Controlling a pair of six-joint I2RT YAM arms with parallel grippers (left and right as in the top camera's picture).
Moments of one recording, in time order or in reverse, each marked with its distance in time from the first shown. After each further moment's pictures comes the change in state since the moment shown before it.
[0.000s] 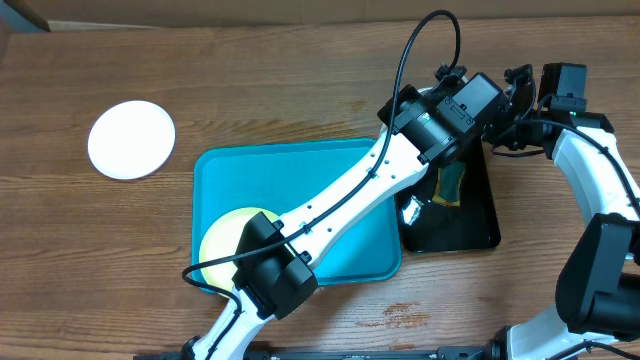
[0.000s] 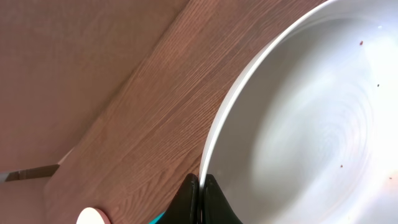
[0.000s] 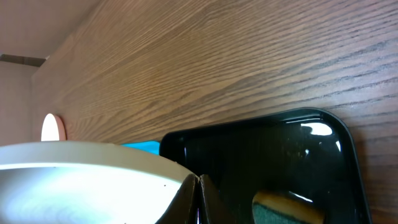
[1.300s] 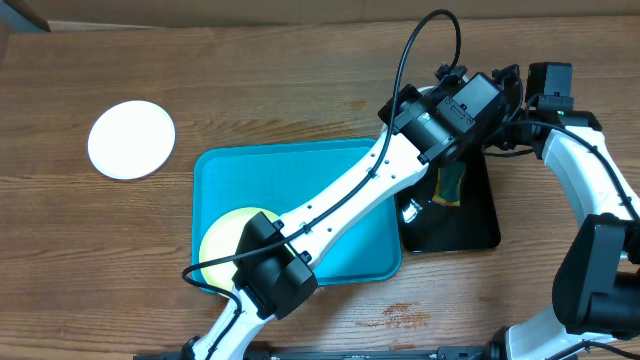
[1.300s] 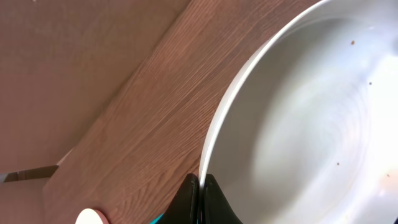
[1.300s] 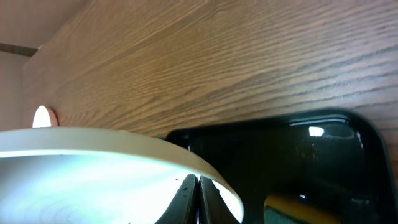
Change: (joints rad) left arm 0.000 0.000 0.000 0.006 0.001 0.000; right arm 0.048 0.000 -0.002 0.018 0.040 0.002
